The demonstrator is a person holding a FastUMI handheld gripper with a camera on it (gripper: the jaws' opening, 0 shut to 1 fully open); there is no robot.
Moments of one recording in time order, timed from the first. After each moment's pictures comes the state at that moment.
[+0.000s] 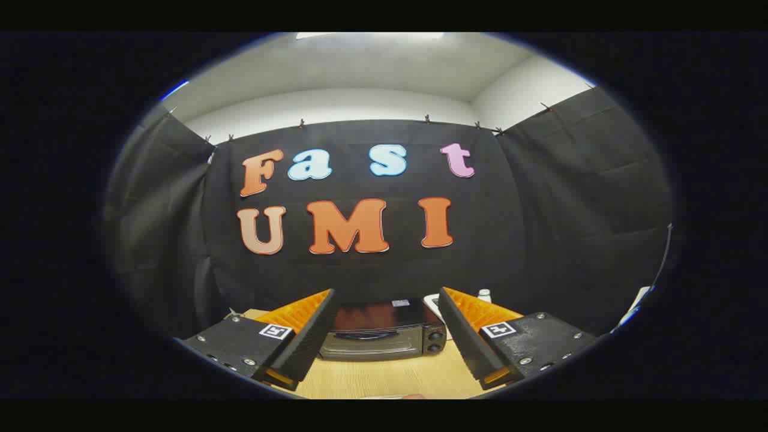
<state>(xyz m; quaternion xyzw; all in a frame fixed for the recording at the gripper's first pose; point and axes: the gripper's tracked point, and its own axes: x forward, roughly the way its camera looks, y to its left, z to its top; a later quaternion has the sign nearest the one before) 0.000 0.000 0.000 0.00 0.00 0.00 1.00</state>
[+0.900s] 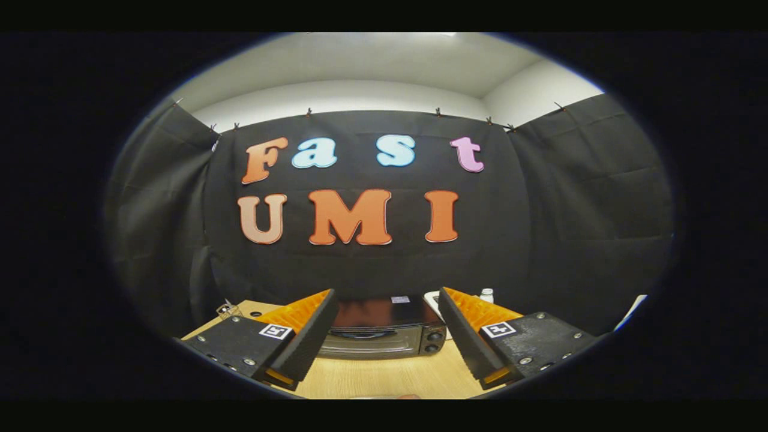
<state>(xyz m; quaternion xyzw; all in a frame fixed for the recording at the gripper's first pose) 0.028 -0.001 -0.017 -0.03 0.02 0.01 1.00</state>
